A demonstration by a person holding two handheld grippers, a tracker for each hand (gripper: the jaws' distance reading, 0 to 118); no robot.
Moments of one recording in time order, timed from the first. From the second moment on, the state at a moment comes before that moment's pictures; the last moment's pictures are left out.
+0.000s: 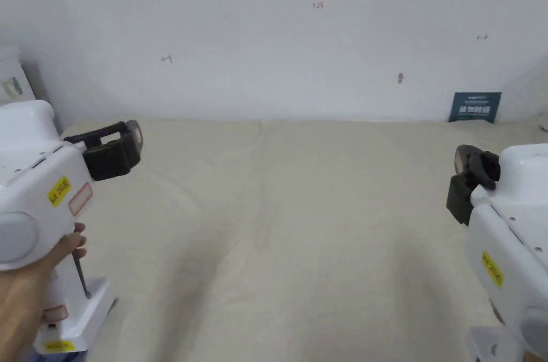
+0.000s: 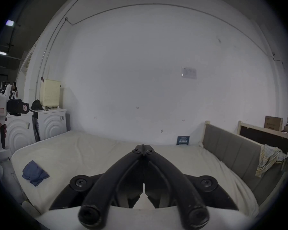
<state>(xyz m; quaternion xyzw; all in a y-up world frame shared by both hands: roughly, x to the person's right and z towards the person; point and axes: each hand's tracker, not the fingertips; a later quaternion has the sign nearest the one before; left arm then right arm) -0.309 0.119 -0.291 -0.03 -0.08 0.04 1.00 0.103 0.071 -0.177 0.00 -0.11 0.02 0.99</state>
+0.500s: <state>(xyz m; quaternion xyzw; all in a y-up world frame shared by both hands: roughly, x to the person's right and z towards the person) -0.202 0.060 -0.257 0.03 -0.13 0.02 0.99 0.130 0.075 -0.132 0.04 -0.14 0.03 0.99</state>
